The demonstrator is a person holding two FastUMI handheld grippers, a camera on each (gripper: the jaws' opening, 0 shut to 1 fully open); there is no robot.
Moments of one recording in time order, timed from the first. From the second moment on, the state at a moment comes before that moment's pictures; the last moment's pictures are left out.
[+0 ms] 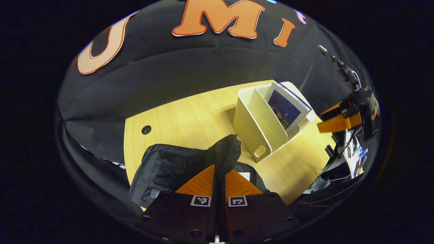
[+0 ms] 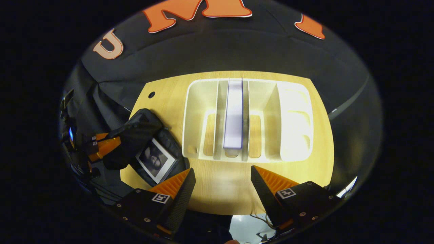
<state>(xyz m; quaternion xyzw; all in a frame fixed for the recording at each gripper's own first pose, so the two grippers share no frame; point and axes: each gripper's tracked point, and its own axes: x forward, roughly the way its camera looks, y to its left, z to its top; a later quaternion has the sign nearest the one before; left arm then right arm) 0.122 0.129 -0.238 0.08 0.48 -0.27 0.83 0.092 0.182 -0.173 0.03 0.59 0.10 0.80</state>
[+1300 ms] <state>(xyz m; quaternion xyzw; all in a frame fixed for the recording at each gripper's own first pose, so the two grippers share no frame) 0.125 0.141 -0.242 0.07 0.50 -0.22 0.84 0.191 0.180 -0.215 0.02 0.64 0.08 0.76</state>
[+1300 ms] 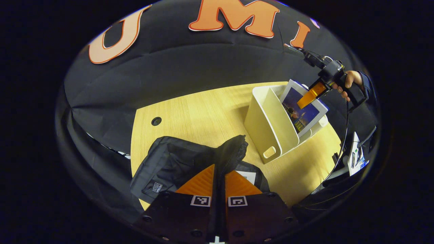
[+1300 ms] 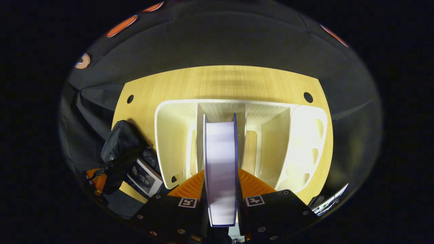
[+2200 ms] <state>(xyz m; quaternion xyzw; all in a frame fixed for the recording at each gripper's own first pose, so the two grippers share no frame) 0.127 0.153 -0.238 0.13 0.46 -0.33 0.81 0.059 0.179 -0.073 0.14 0.52 0.01 0.84</state>
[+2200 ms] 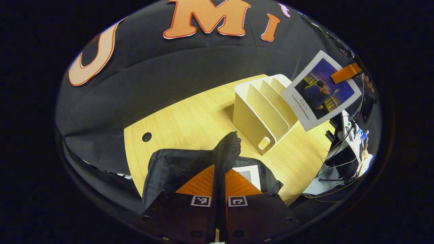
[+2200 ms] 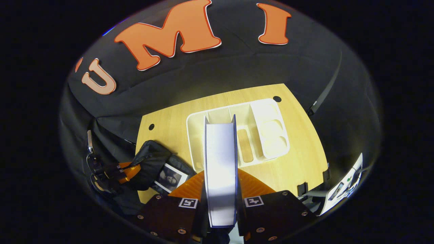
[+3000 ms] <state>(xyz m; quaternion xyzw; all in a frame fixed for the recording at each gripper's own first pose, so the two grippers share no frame) 0.128 0.150 -0.211 0.13 0.43 -0.39 0.80 -0.014 0.329 -0.159 0.38 0.49 0.08 0.78</state>
